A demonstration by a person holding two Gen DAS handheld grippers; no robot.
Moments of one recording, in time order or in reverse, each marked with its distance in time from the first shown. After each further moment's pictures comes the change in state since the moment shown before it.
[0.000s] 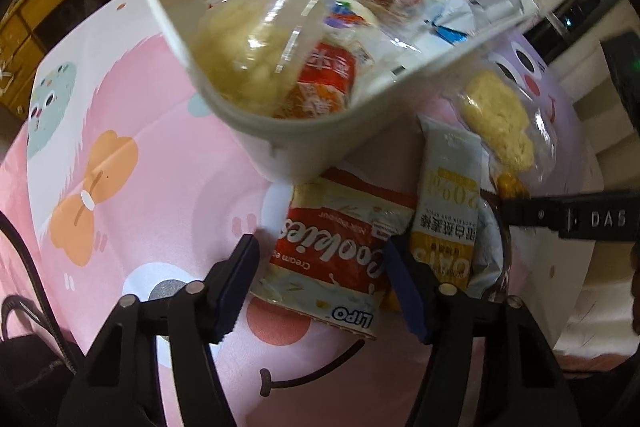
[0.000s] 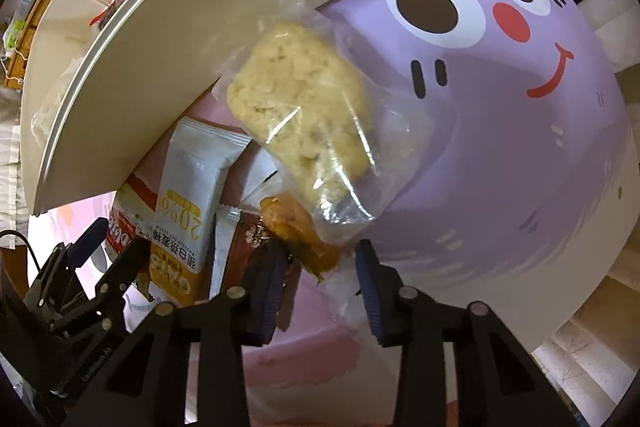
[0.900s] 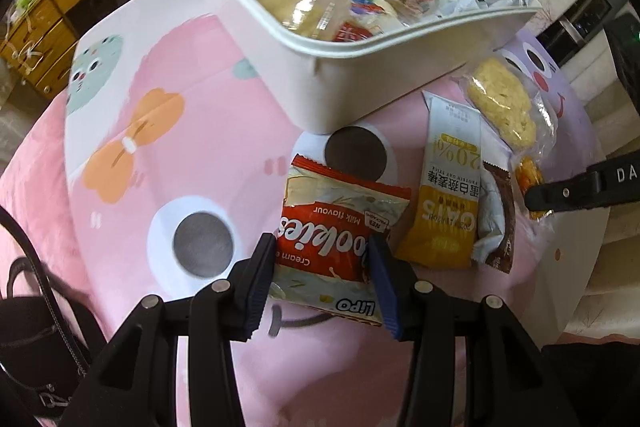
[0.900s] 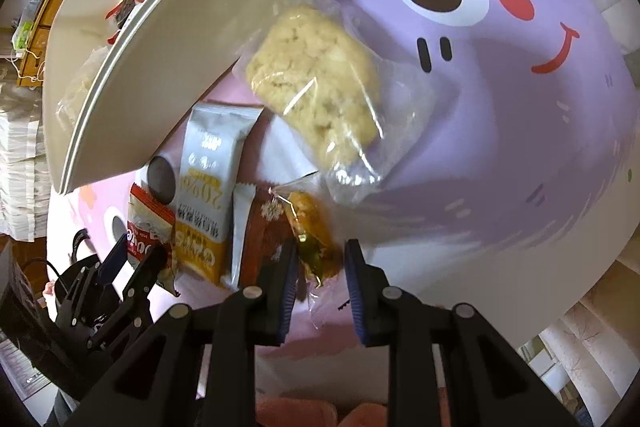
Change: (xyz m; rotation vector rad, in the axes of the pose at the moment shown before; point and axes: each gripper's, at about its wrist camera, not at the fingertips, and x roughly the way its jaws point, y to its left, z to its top) left arm -0.019 -0.010 -0.038 -0.087 -0.019 0.067; right arm -0.012 -0.015 -0.002 0.008 0.079 0.102
